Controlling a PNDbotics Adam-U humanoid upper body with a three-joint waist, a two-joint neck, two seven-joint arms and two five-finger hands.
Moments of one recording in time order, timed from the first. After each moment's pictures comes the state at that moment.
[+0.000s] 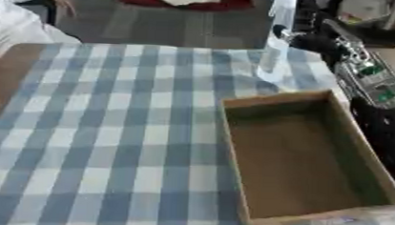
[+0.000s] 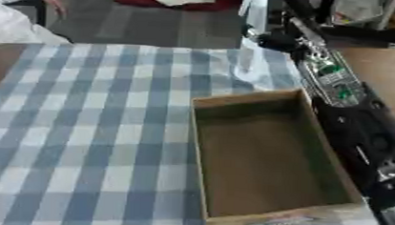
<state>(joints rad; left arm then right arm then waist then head) -0.25 0.48 0.16 -1.83 0.24 0.02 0.33 -1.02 -0.48 0.16 -1.02 -0.17 0.24 0.00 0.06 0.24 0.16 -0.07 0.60</state>
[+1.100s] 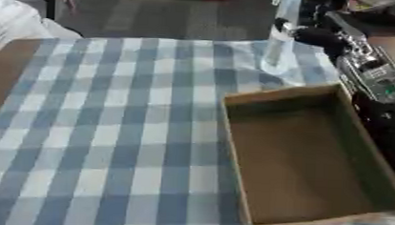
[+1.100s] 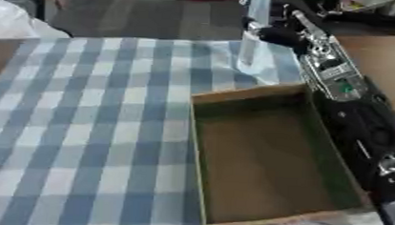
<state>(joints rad) -0.25 0.47 0.16 -1.82 0.24 0.02 0.32 -1.07 -0.50 0.15 -1.00 -0.15 0.23 0.00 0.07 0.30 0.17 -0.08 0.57</state>
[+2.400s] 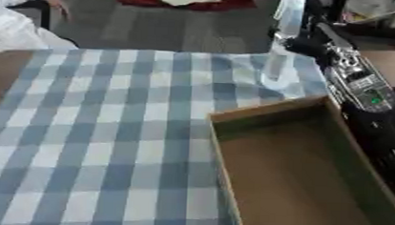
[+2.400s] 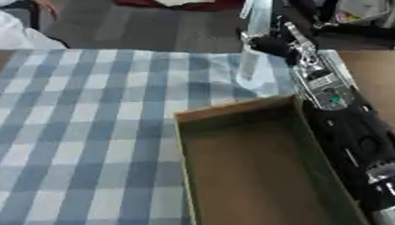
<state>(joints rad) -0.27 0.47 0.16 -1.82 0.24 0.01 0.31 -1.13 -0.53 0.14 -0.96 -0.16 0.22 -0.06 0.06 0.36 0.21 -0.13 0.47</state>
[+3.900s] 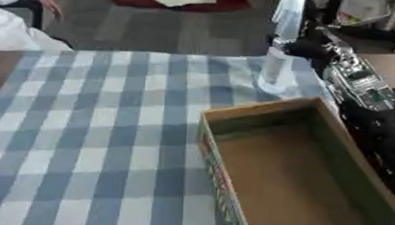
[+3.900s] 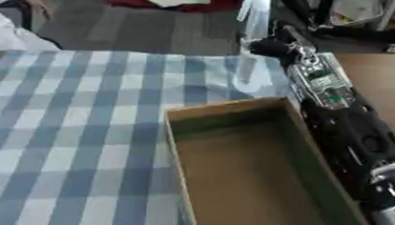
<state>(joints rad) -0.28 0.47 0.16 -1.83 0.24 0.01 0.30 -1.15 -0.57 0.14 -0.96 -0.32 0.25 -0.06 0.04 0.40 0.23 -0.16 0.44</state>
